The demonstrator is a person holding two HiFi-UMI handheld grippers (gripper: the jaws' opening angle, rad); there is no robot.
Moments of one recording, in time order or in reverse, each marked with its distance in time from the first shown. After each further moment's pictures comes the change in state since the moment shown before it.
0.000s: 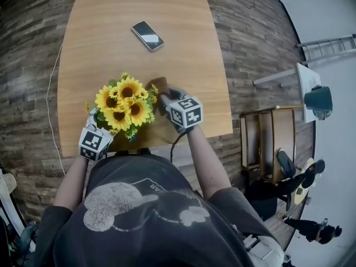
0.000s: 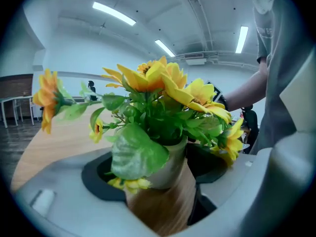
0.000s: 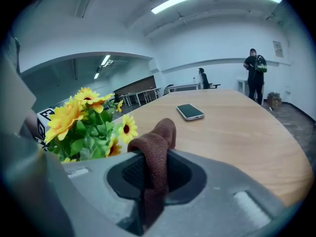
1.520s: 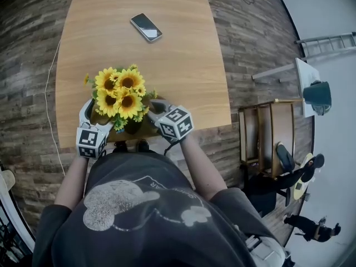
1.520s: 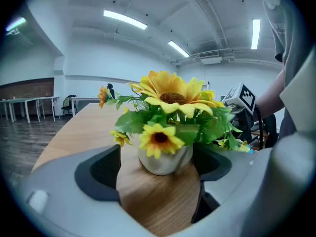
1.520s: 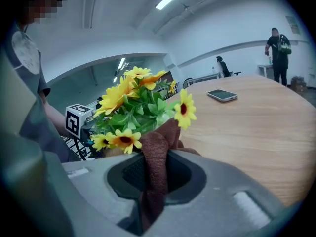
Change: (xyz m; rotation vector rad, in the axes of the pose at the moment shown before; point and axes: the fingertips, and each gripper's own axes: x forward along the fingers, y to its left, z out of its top) left arm -0.026 0.013 -0.004 -0.075 -0.014 0.203; right arm -0.017 0.104 -0.050 0.010 0.045 0.272
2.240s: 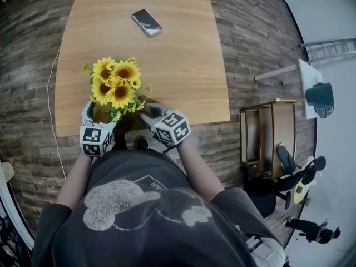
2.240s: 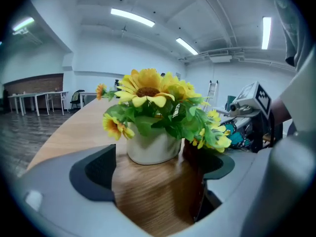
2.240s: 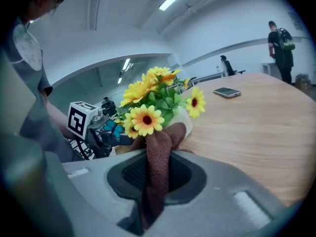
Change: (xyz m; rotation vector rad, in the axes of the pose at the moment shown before) left arm -0.011 -0.029 -0.015 -0.070 0.037 0.085; right arm -0.017 0.037 -0.024 -0.011 -0.001 0.054
